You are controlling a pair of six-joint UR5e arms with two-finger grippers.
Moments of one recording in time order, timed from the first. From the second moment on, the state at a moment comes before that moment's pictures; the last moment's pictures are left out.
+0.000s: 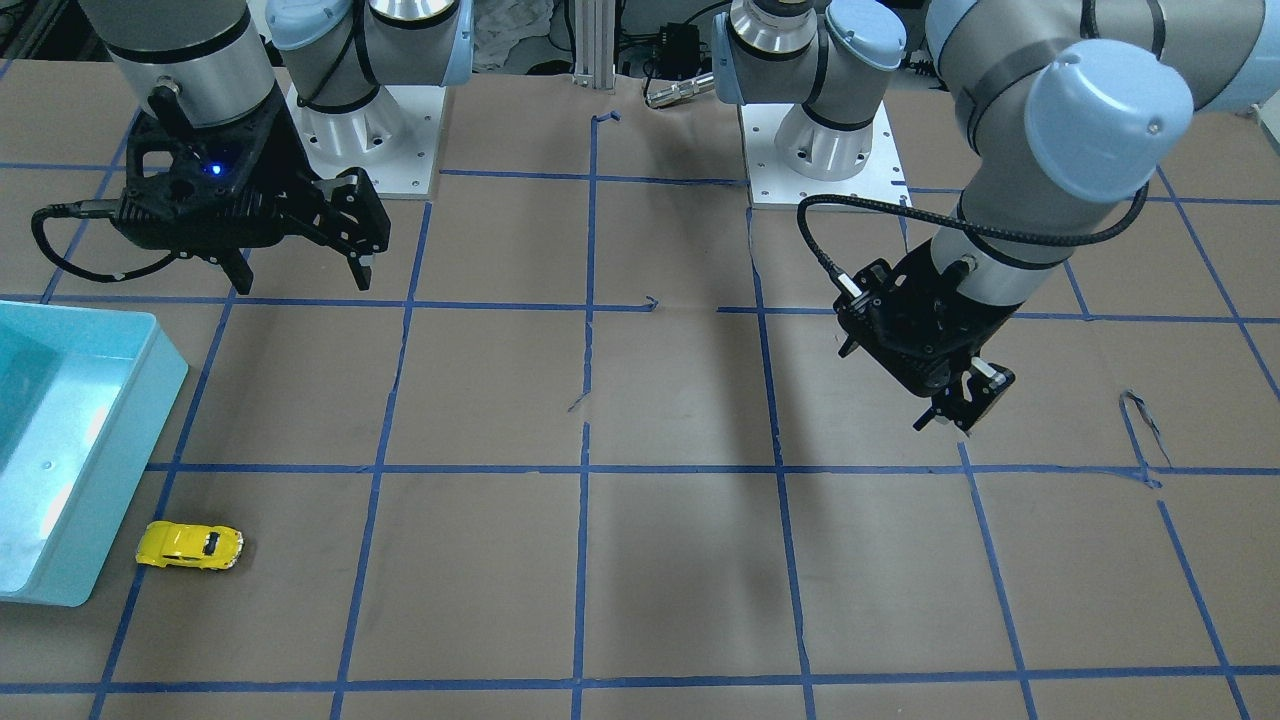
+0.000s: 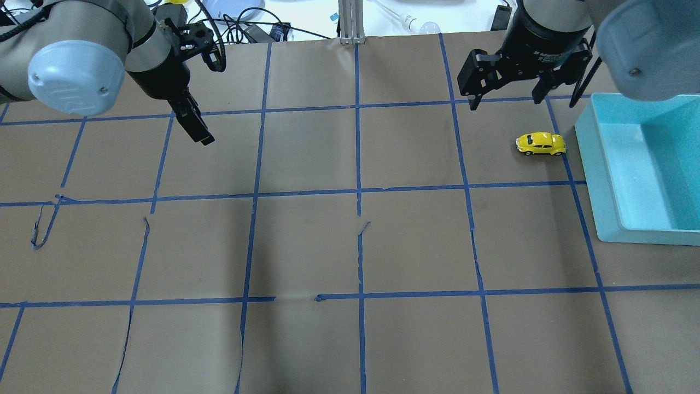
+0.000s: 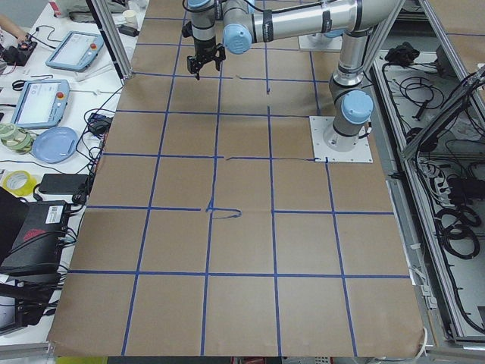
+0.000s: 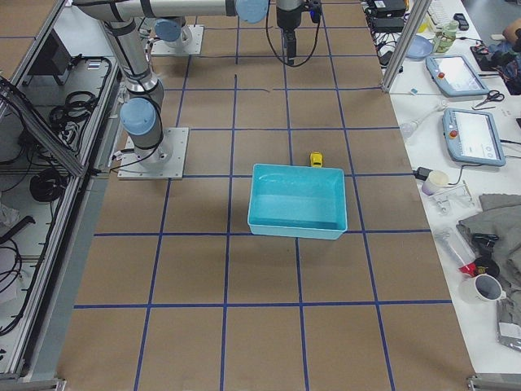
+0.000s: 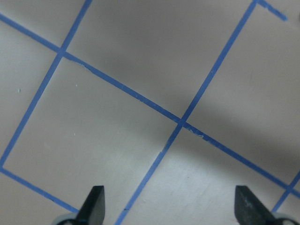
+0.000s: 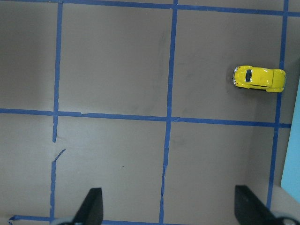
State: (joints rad) left arm -1.51 -1.73 -1.55 -1.41 1.54 0.91; right arm 1.61 -1.53 1.54 -1.68 -1.57 -0.07
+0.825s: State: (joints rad) left arm -1.61 -1.60 -1.56 -1.48 1.61 0.03; right arm 1.42 -1.28 1.54 -1.84 -1.59 -1.15
